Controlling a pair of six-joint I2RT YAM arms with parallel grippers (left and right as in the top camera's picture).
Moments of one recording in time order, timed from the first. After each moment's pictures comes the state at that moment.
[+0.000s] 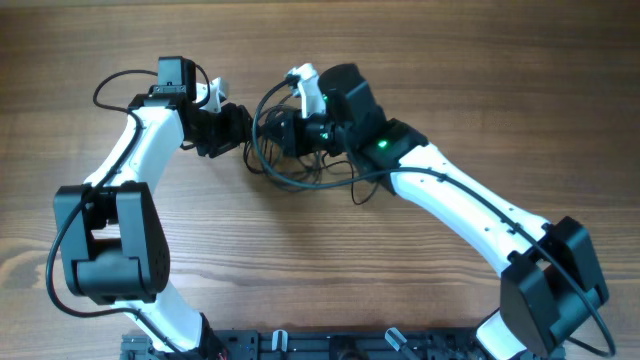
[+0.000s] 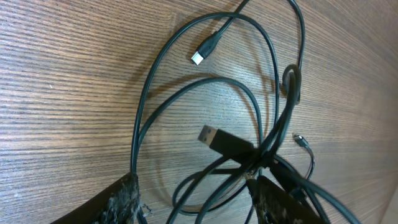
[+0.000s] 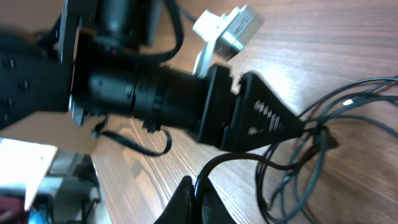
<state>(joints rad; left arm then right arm) 0.01 1.87 1.27 -0.69 0.50 -0.29 0.65 1.73 1.29 -0.12 -0.51 0.58</state>
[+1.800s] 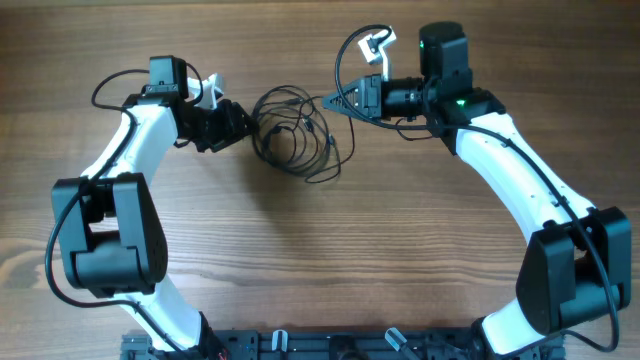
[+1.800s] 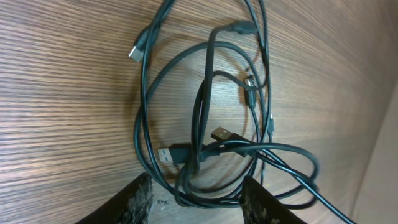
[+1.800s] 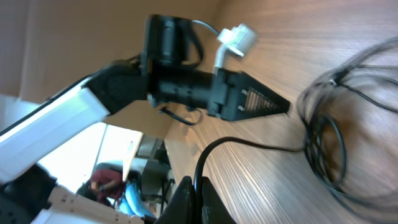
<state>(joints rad) 0.05 1.92 1.29 -0.65 0.62 -0.25 0.29 1.74 1.29 -0.14 -1.11 0.56</state>
